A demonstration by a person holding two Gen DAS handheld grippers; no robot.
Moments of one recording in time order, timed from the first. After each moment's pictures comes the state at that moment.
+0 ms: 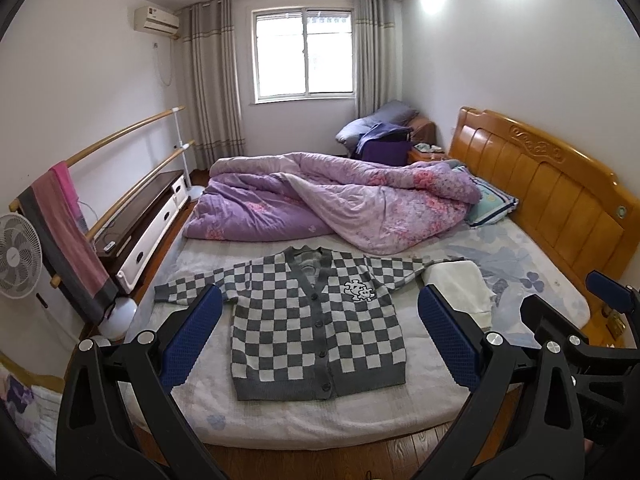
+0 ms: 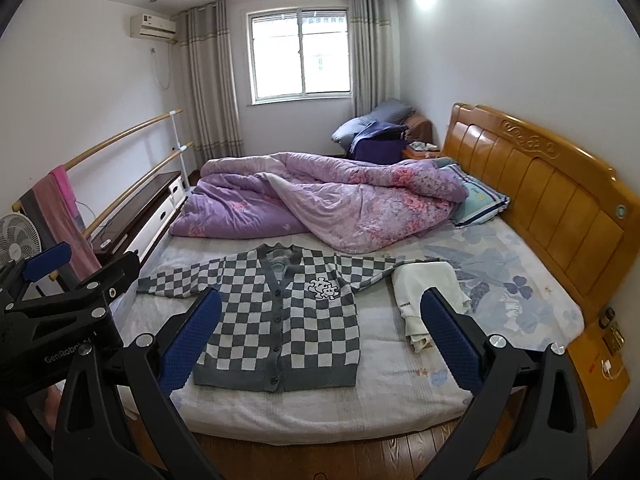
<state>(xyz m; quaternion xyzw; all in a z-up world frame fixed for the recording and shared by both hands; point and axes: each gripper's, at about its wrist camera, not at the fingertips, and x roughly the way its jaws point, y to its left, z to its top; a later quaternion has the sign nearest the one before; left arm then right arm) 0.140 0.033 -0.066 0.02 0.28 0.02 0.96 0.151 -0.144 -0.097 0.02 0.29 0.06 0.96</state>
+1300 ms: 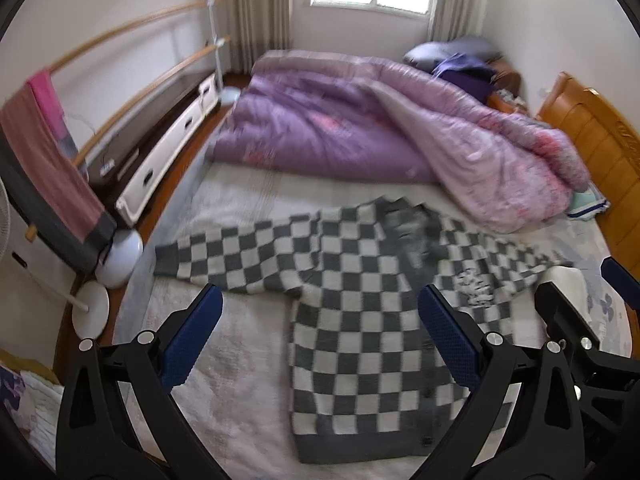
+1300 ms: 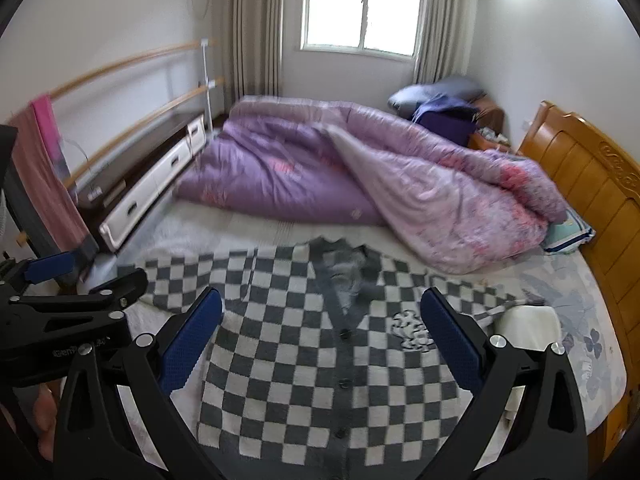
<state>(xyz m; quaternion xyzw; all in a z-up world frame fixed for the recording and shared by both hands) 0.504 0.343 -0.273 -0.05 0.45 0.09 0.89 0.500 0.160 -0.266 -0.06 0.37 0.11 0.92</state>
